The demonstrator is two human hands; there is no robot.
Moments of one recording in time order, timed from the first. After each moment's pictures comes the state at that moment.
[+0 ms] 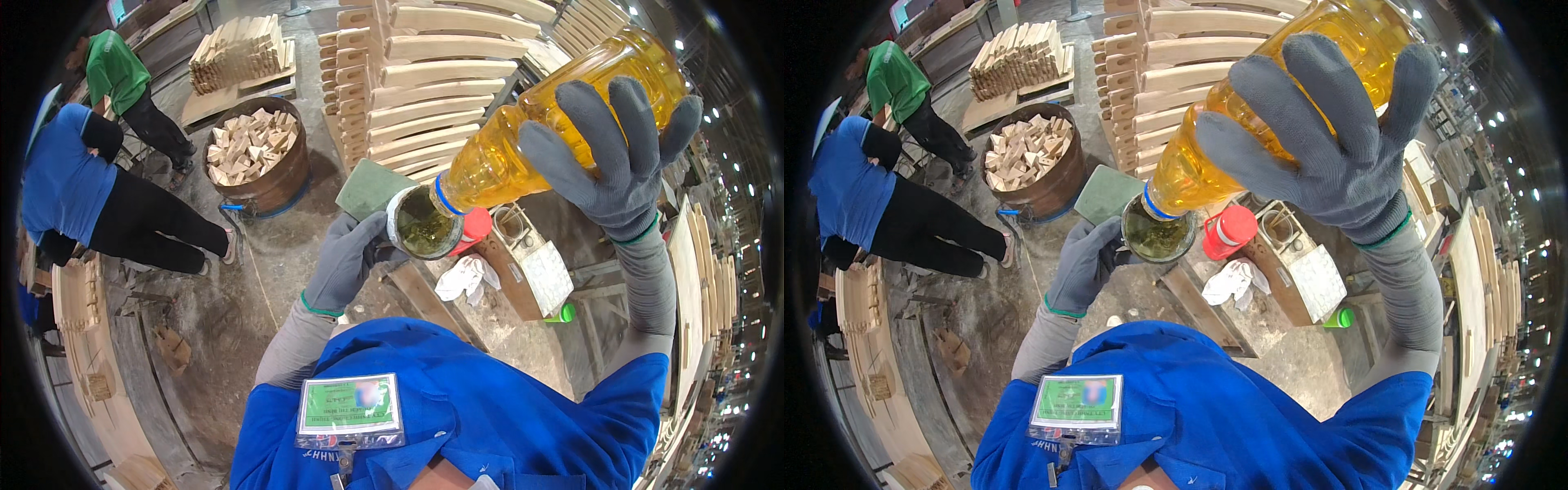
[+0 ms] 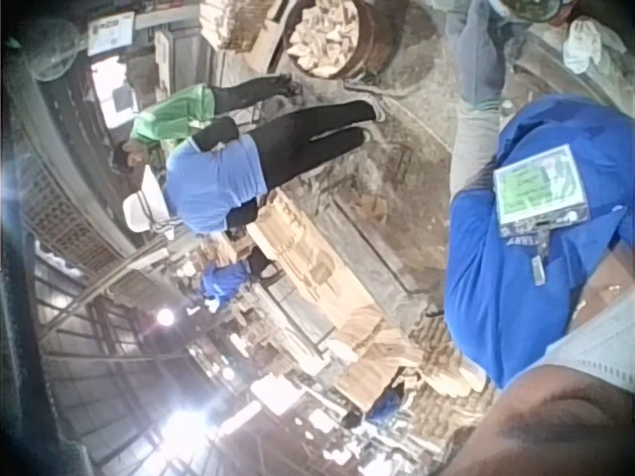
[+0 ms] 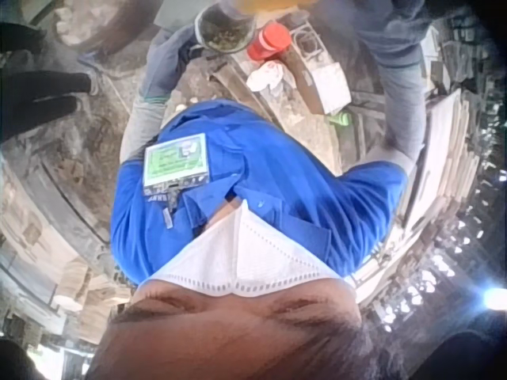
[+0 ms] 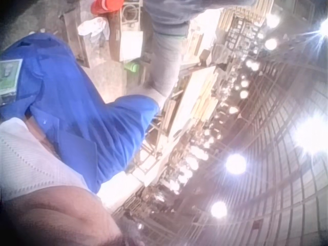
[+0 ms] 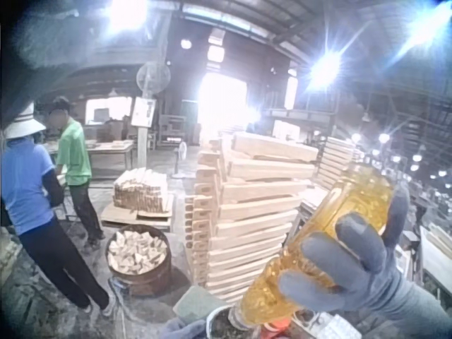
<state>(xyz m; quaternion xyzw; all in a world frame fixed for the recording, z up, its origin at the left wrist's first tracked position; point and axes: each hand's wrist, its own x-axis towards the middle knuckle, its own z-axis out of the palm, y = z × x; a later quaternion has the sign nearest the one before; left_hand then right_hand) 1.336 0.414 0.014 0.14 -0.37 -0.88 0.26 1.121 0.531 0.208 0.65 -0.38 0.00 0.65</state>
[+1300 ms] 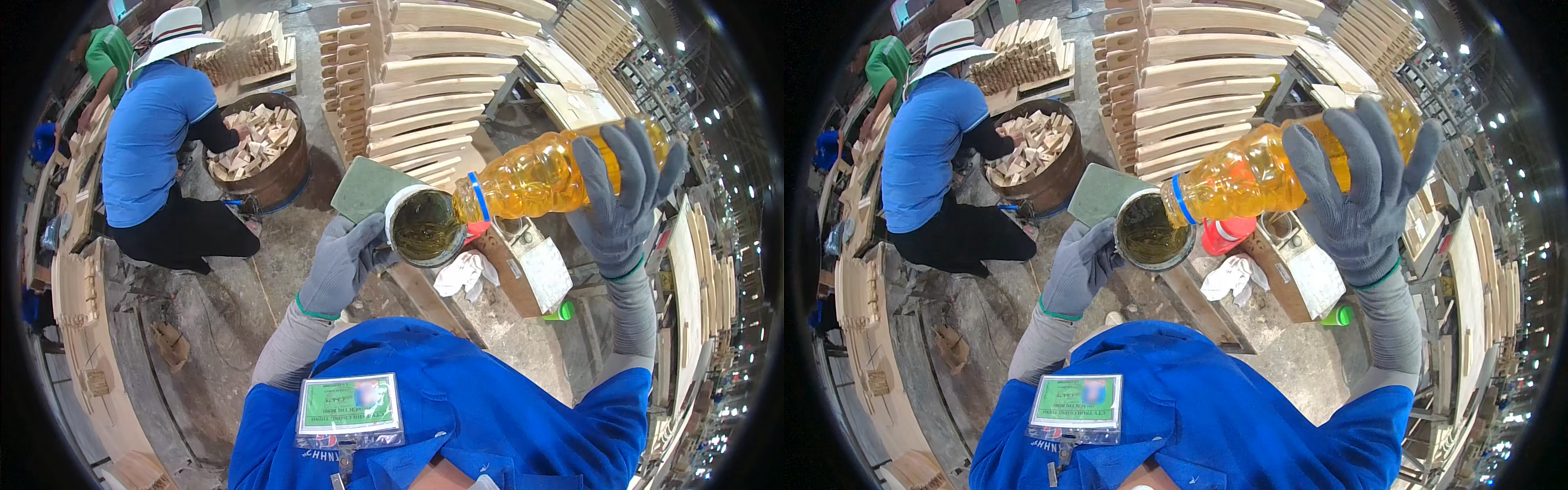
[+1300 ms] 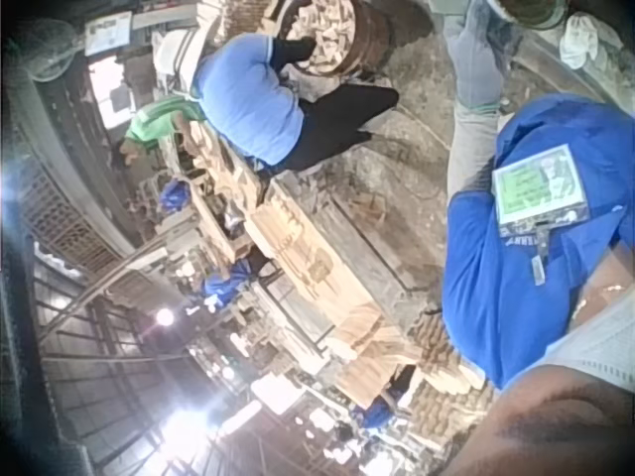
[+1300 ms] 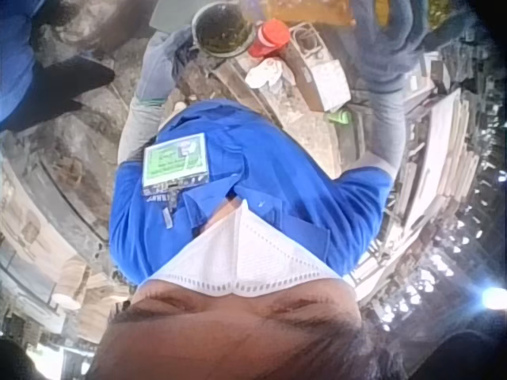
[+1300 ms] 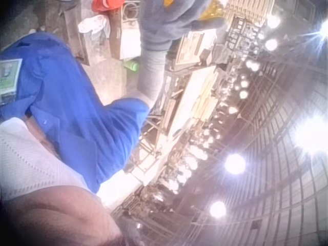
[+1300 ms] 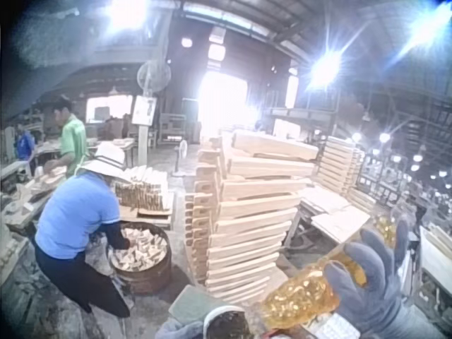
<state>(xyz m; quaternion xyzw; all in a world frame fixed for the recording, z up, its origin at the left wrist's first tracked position) 1.349 0.425 0.021 0.12 -0.33 -0.90 0.27 1.121 0.580 0.178 0.60 -0.57 0.03 0.56</state>
